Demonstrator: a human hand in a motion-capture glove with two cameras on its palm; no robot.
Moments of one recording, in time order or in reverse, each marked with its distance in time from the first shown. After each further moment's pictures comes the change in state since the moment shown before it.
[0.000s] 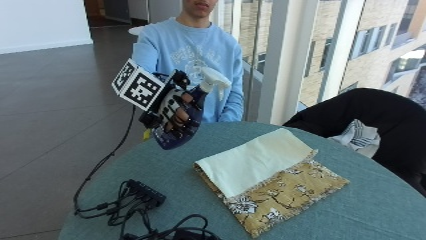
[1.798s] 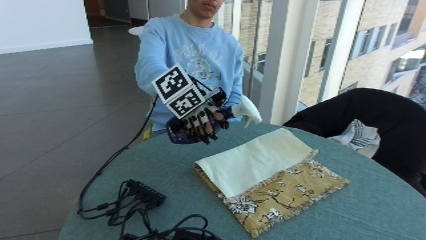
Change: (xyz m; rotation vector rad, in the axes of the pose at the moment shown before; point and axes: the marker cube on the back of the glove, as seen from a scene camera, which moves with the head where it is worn) arm -0.028 -0.032 0.058 -0.302 0.240 0.211
